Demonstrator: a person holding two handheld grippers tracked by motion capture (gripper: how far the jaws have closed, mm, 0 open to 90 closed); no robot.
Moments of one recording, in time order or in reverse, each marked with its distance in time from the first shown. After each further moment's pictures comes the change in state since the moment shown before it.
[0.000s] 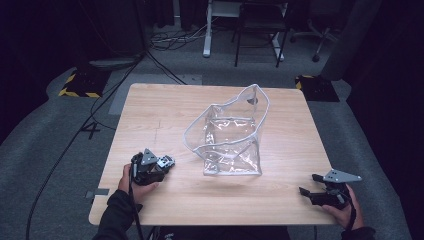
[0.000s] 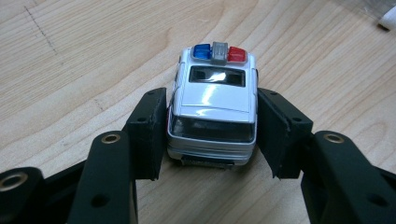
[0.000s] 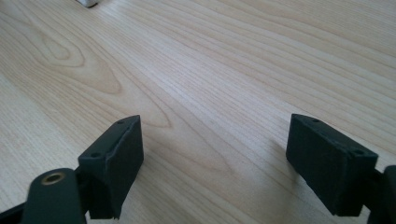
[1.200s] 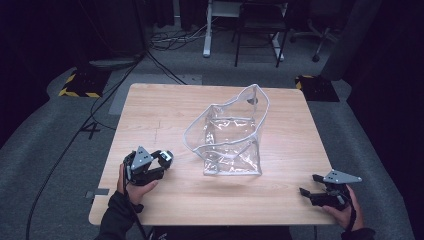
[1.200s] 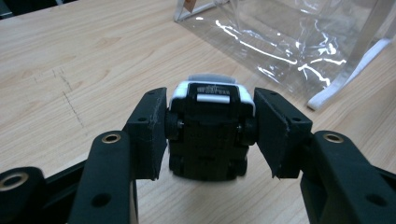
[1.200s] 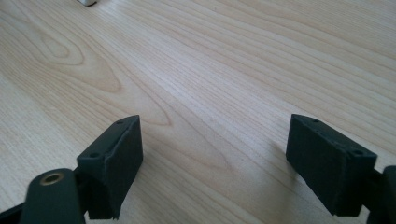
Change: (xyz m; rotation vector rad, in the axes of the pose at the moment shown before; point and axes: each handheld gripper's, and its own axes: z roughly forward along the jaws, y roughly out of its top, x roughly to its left) left arm -0.015 0.017 -0.040 -0.241 -0.005 0.005; right arm 0.003 -0.001 -0.001 -0.005 -0.012 0.003
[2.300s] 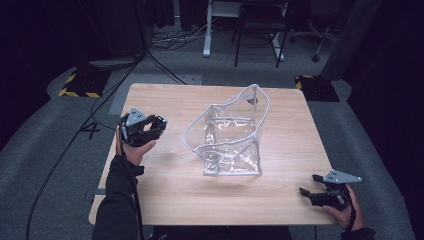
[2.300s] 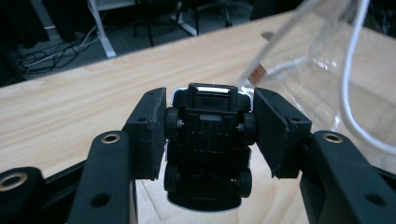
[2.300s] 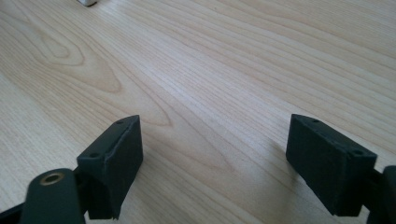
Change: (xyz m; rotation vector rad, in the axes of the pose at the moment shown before) left arm 0.068 0.076 0.023 -0.093 0.096 -0.105; right arm 0.000 0.000 0.000 0.001 0.001 0.001
